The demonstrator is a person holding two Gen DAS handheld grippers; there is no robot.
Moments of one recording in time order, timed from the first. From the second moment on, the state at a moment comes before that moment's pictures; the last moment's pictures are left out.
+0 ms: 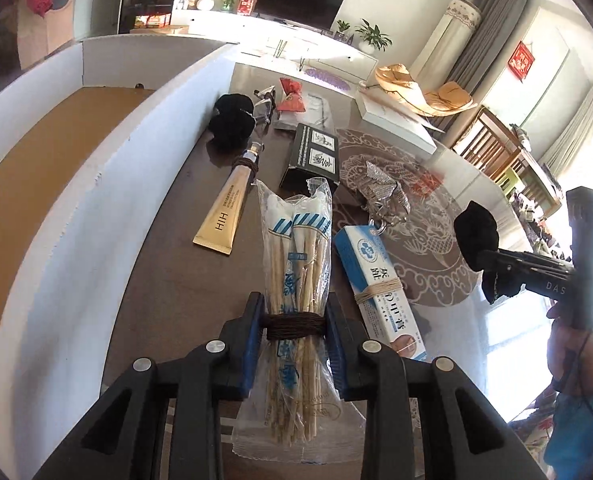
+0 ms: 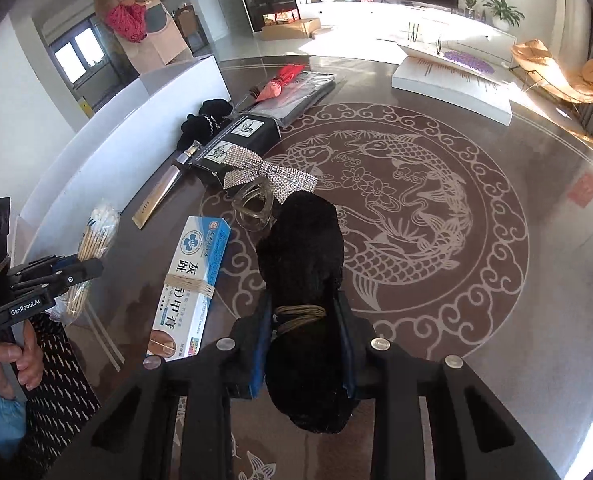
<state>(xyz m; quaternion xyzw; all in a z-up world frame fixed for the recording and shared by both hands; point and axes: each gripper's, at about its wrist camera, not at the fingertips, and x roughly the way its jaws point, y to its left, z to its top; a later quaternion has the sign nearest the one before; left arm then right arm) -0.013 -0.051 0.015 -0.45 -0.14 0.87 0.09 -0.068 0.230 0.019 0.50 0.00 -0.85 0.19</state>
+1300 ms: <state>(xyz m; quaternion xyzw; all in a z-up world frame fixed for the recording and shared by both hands) 0.022 -0.047 0.048 -0.43 -0.08 0.89 0.10 -0.061 0.153 -0.009 0.39 0.06 -0.91 0.13</state>
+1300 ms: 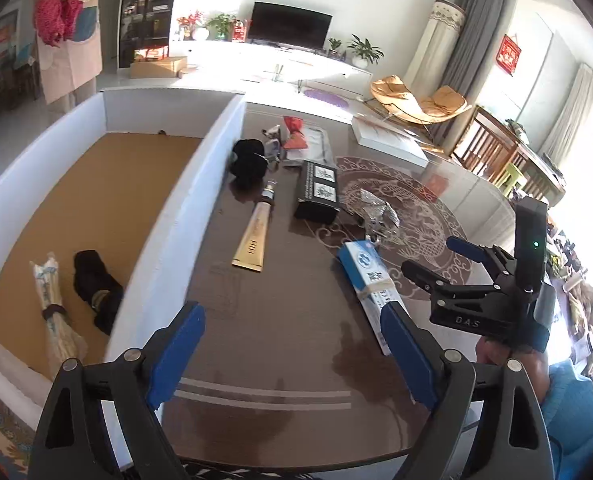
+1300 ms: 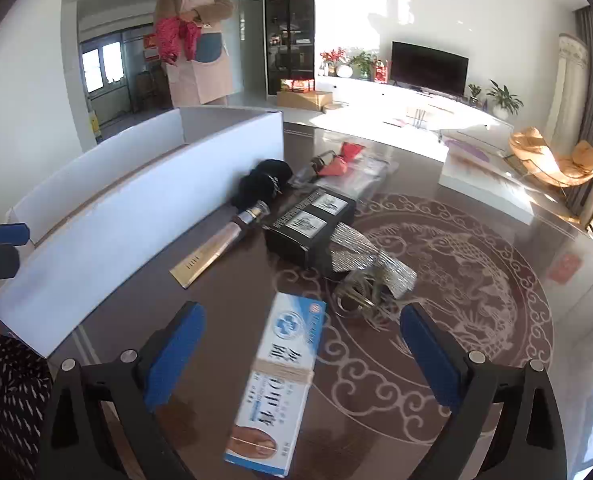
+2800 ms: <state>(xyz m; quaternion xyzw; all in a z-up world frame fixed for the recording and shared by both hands) -0.027 0.007 -0.061 -0.50 0.01 0.86 0.01 -0.055 0.230 -0.068 0.46 0.03 -0.89 0.04</state>
